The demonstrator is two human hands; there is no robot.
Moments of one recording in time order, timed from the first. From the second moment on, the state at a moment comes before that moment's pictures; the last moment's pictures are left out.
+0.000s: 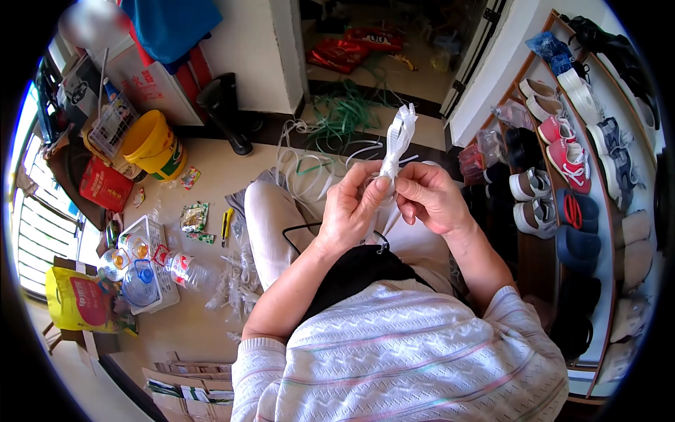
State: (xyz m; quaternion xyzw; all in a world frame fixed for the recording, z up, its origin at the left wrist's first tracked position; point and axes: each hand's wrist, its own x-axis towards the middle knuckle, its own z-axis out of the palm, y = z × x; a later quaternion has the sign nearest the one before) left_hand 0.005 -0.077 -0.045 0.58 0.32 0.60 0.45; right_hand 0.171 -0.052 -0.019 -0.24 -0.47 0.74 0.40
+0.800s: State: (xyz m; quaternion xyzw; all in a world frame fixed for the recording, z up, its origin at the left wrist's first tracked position) left_hand -0.002 -0.081 -0.040 0.52 0.32 0.48 0.63; right_hand 0.186 -0.016 0.014 -0.38 -0.69 0.33 0.52
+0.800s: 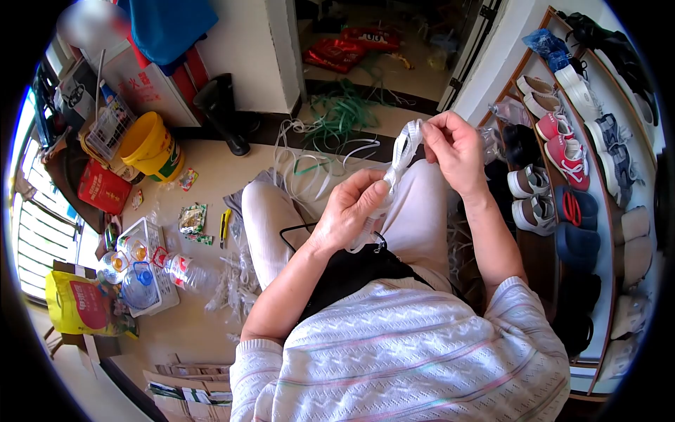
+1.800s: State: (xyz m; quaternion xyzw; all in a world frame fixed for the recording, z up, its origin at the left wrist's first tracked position) left_hand -0.114 -0.080 -0.074 0.46 0.44 0.60 0.48; right_hand 0.213 0.061 -0.081 -0.49 -0.63 0.42 0.43
